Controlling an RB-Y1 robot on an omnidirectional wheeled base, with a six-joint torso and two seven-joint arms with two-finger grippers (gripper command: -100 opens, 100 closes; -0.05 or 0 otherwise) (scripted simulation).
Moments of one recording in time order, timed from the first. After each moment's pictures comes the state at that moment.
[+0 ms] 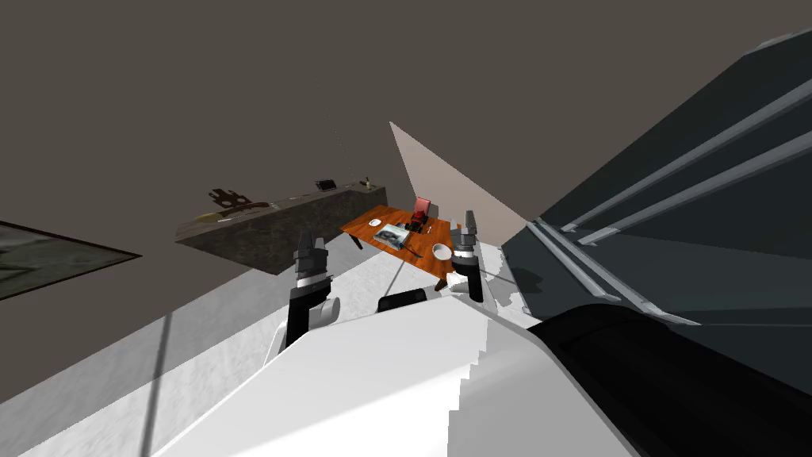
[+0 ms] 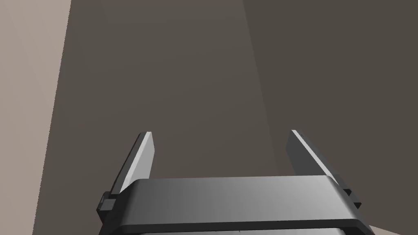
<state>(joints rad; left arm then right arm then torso) 0.50 0.02 0.05 -2.23 -0.11 -0.41 -0.09 0.51 0.05 -0.07 -2.26 0.09 -0.52 -0.09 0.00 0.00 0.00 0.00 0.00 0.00</state>
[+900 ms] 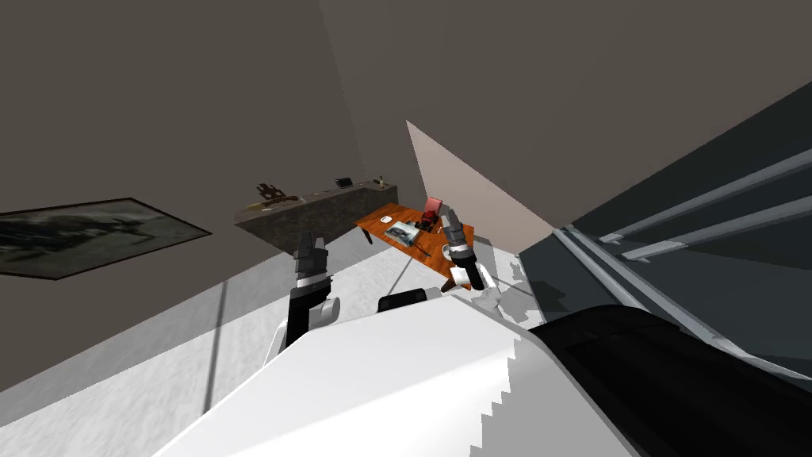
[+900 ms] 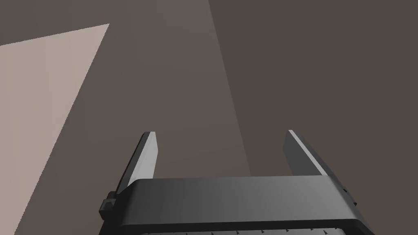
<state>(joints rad) 0.50 0.02 0.05 -2.23 -0.11 -0.41 -0.09 0.40 -0.20 -0.06 -2.20 0.18 -0.48 -0.09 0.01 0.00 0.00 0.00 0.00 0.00</state>
